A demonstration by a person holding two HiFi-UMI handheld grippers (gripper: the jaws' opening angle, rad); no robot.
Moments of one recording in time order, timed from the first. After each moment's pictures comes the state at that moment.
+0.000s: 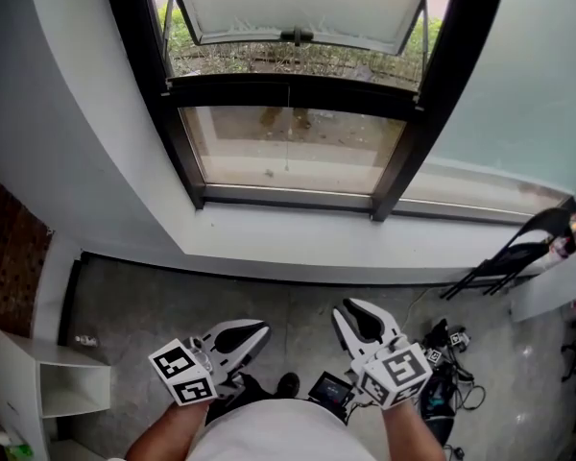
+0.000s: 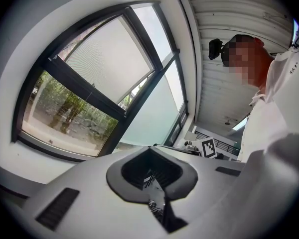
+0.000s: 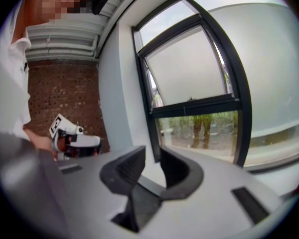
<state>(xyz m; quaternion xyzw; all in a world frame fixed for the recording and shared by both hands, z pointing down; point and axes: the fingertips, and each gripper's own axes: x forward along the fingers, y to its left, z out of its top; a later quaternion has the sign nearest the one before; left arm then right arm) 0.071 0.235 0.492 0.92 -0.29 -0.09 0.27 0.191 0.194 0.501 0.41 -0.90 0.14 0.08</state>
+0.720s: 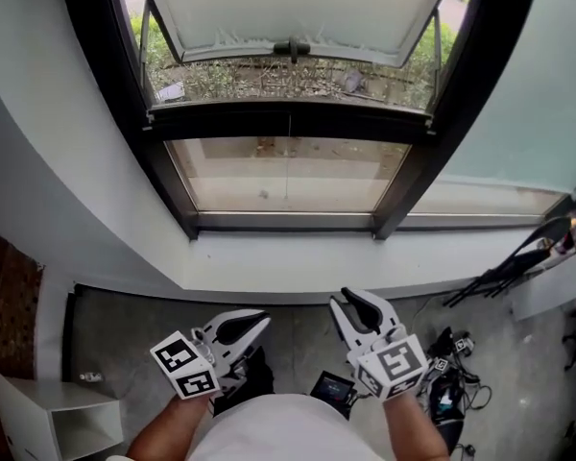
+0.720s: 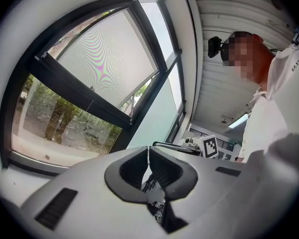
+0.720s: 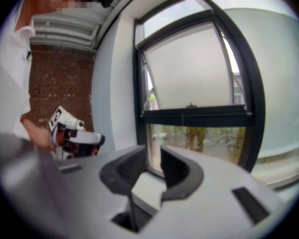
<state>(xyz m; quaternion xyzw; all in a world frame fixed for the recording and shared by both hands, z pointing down) 0.025 0.085 0.486 0.93 -0.26 -0.08 0.25 0.137 0.051 0.488 0.44 -0.89 0.09 0.10</state>
